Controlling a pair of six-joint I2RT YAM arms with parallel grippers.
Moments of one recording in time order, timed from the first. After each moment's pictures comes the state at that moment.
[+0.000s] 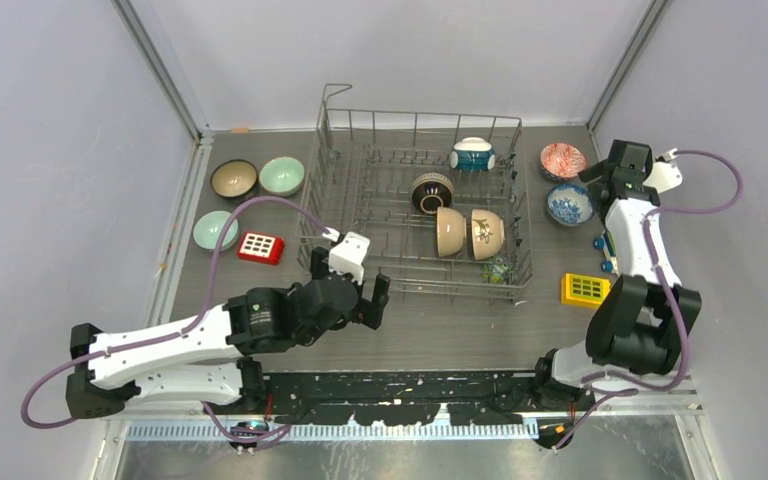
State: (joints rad) left arm -1.30 0.95 0.94 -0.60 -0.62 -0.54; right arm -0.30 1.51 1.19 -0.47 0.33 0.84
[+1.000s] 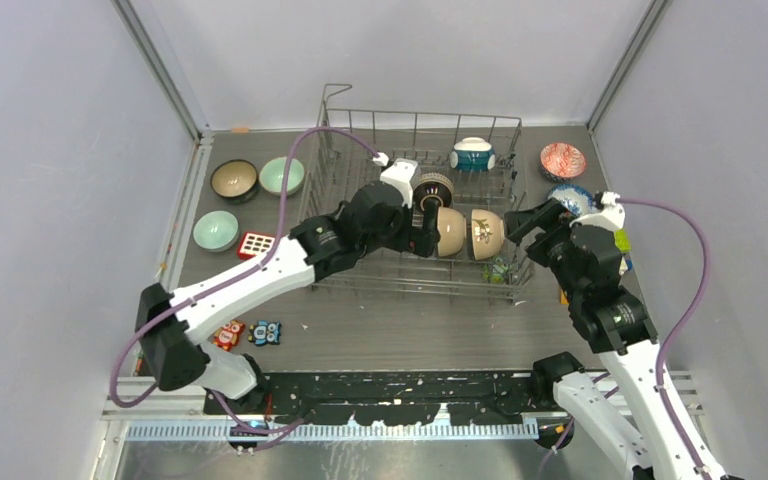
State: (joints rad) left arm -0.98 1.41 1.33 -0.43 -0.24 -0.44; right arm 0.29 0.63 0.84 -0.51 0.24 0.75
